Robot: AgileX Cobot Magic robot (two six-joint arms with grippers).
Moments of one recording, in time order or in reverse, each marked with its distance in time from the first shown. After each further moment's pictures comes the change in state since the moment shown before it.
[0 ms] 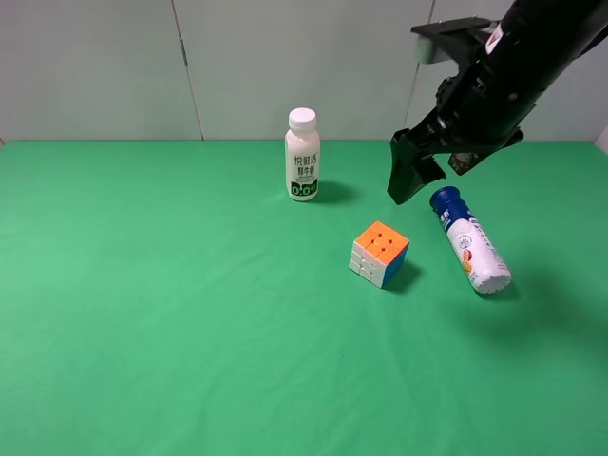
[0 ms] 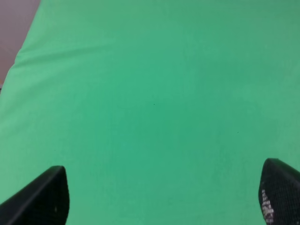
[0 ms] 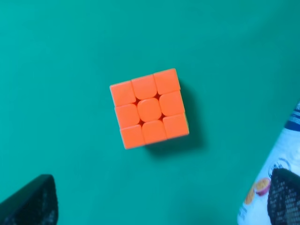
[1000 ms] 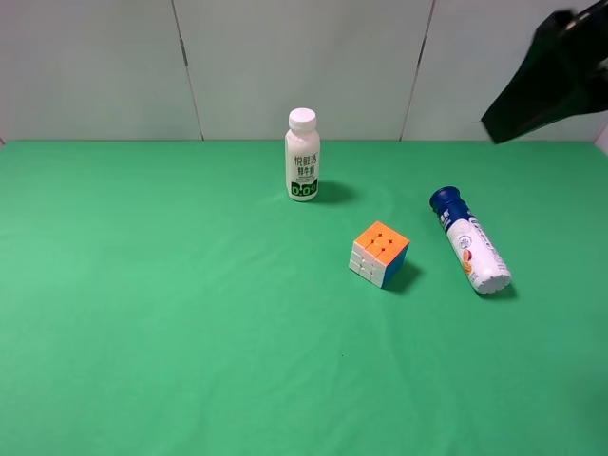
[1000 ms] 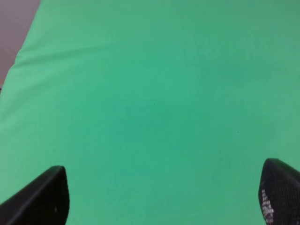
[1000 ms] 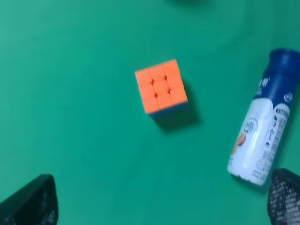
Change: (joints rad) left arm 0.000 0.000 0.000 0.000 0.000 0.000; right arm 0.000 -0.450 0.000 0.028 0.176 0.059
